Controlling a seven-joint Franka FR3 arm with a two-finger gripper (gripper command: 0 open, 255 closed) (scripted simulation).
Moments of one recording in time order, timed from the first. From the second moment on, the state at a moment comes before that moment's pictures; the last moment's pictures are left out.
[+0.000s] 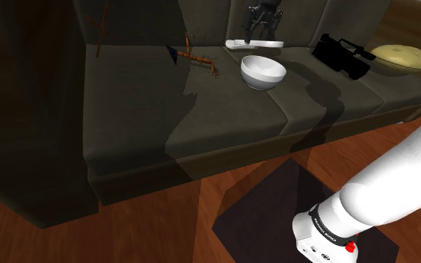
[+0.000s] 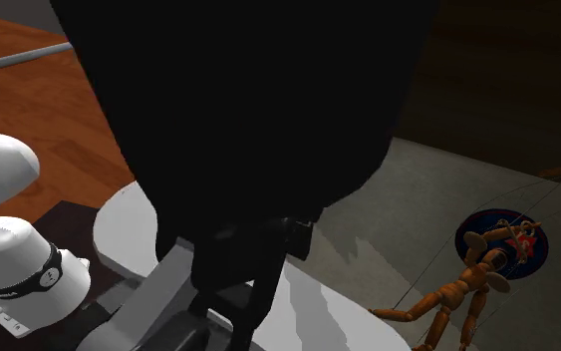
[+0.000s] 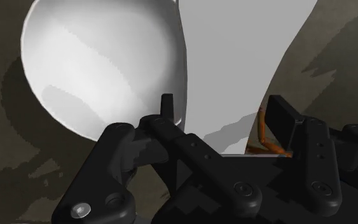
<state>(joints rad) -0.28 0.05 0.14 -1.50 0.01 1.52 0.08</state>
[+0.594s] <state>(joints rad) -0.36 0.05 0.06 -1.52 0.01 1.54 -0.09</state>
